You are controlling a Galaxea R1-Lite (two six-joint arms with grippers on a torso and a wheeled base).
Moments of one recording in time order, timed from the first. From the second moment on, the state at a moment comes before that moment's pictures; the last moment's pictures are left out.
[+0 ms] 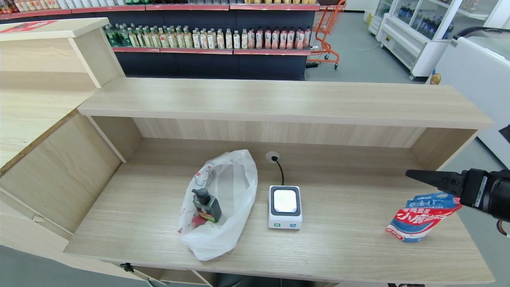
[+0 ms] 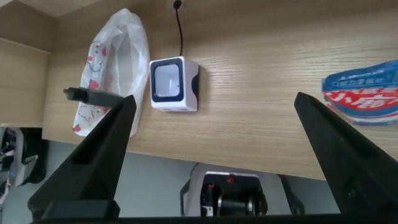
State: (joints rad) left arm 0.00 0.00 0.00 0.00 0.00 -0.03; right arm 0.09 1.18 -0.62 -0.22 0.23 0.35
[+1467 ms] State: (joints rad) left arm 0.00 0.00 0.00 0.00 0.00 0.00; right arm 0.07 1.09 -0.73 0.06 0.21 0.51
